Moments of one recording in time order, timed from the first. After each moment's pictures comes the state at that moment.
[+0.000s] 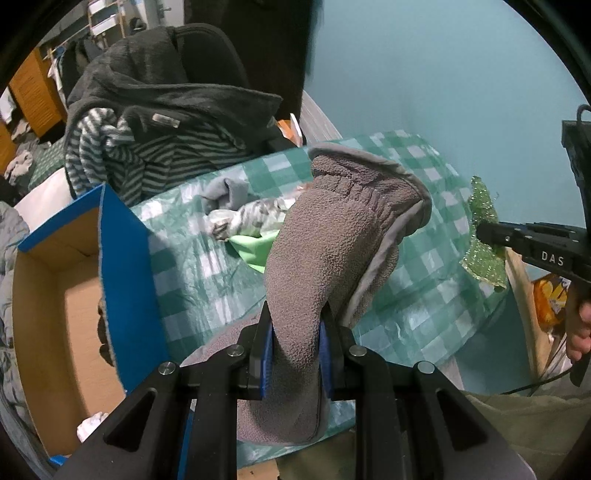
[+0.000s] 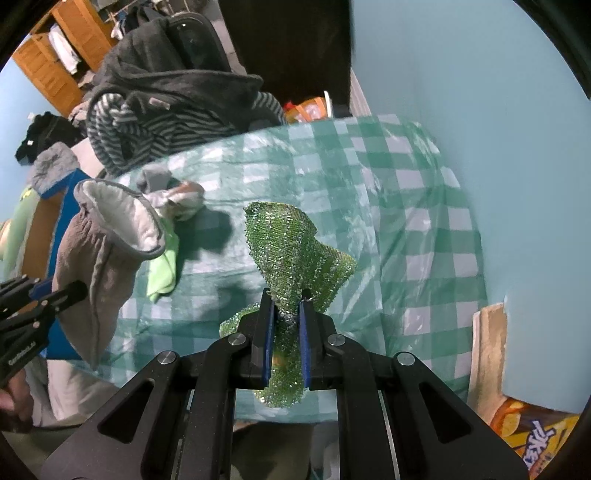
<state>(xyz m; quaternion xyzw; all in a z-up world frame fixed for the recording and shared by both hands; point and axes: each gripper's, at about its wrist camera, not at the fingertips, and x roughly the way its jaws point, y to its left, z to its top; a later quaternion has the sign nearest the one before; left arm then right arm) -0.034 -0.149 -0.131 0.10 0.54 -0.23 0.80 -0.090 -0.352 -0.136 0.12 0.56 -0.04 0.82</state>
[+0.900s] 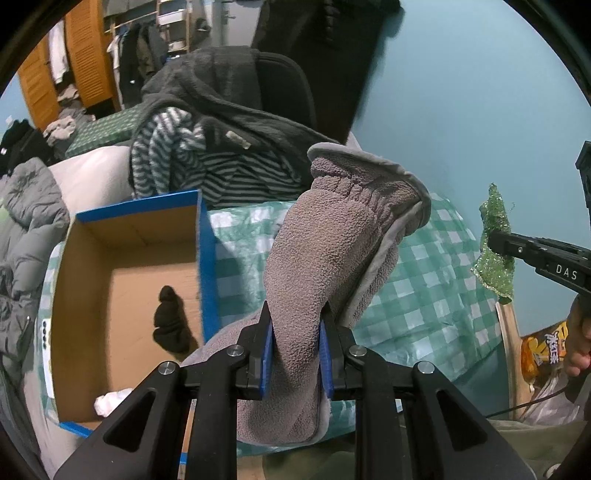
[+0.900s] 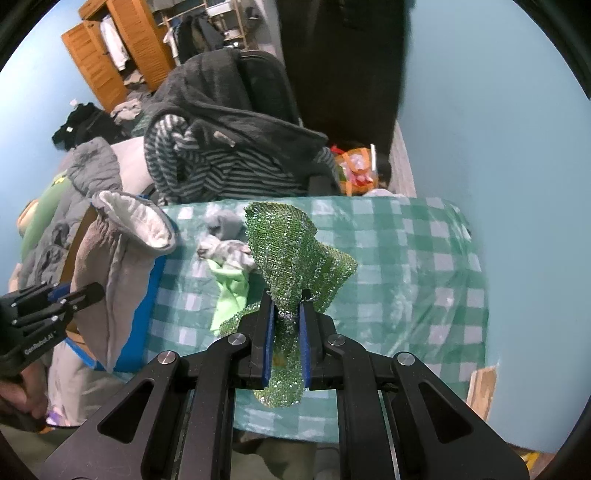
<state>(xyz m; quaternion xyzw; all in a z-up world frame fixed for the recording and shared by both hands) -0.030 -0.076 -0.079 0.02 0.51 -0.16 0.84 -0.049 -0.299 -0.067 0.07 0.52 0.04 0.85</state>
